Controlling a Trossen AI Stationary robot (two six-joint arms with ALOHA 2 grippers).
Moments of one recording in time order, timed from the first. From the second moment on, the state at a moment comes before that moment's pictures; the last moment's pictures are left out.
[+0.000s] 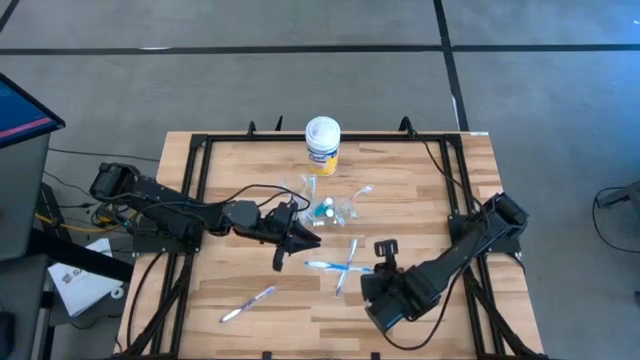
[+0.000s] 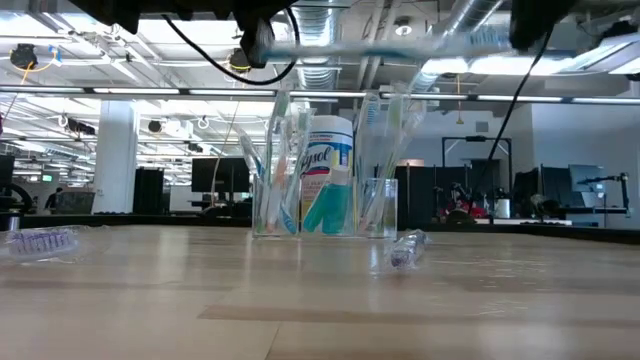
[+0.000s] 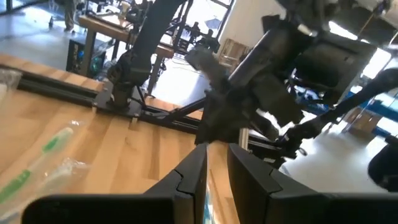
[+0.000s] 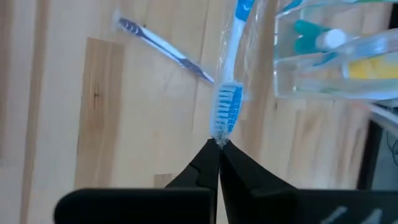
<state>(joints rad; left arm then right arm) -0.20 1.39 0.68 0.67 -0.02 -0.38 0.67 1.86 1.66 -1.35 0.50 0.46</state>
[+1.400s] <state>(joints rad) -0.20 1.39 0.68 0.39 0.28 -0.87 0.63 1.86 1.80 -1.43 0.53 0.31</state>
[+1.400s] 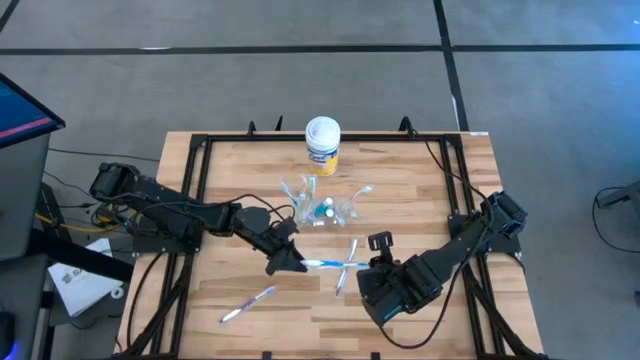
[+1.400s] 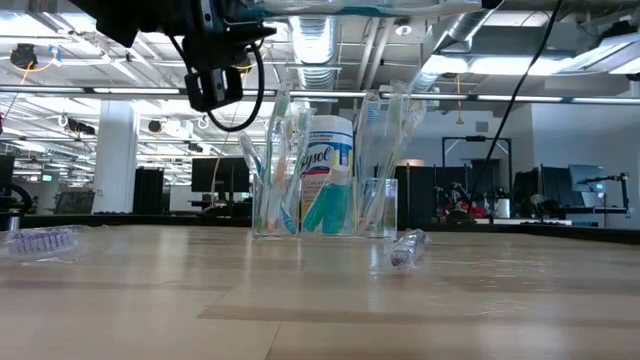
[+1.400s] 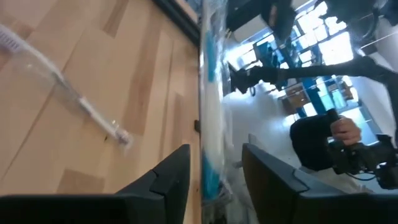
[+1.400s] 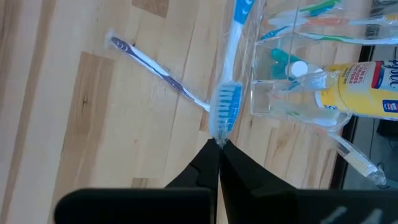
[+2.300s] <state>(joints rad) -0.22 1.39 0.68 0.38 0.17 -0.76 0.63 1.86 1.80 -1.45 0.49 0.37</state>
